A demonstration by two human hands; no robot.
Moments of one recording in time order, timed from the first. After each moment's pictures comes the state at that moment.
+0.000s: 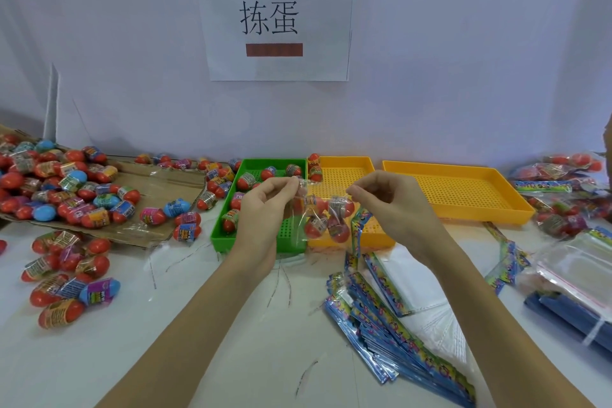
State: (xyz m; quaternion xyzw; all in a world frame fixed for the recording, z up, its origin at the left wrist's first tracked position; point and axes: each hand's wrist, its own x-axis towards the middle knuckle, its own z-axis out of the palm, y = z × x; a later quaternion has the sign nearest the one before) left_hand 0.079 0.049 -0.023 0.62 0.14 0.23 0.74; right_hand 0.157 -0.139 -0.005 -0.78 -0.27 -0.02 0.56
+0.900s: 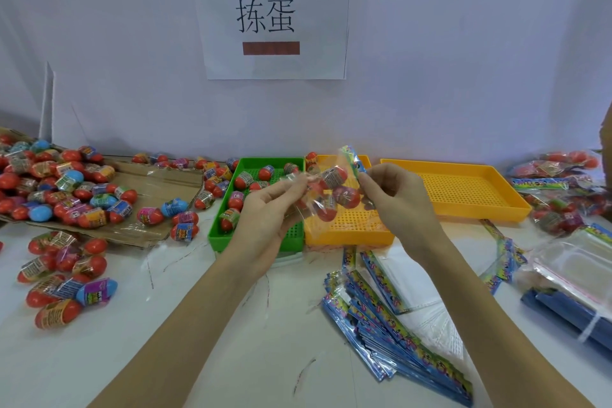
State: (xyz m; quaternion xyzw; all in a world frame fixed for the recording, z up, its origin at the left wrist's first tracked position) left_hand 0.081 0.050 -0.023 0.56 0.07 0.13 0.81; right_hand 0.157 -0.137 -0.006 -0.75 -0.20 -0.03 0.64
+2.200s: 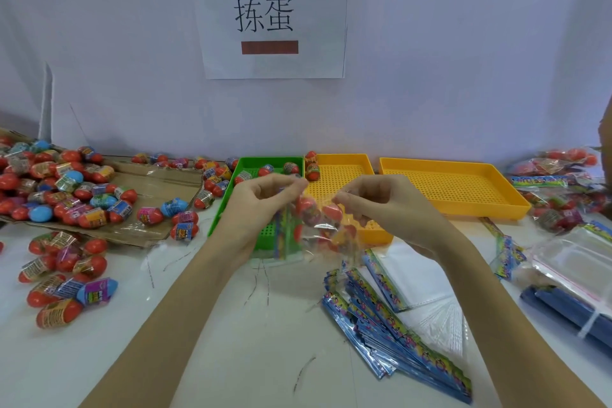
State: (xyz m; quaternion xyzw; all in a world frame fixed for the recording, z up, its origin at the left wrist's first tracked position) left_hand 0.075 0.071 -0.012 0.71 0.08 0.14 0.69; right_hand 0.151 -0.148 0.006 -0.75 -0.32 0.12 0.56
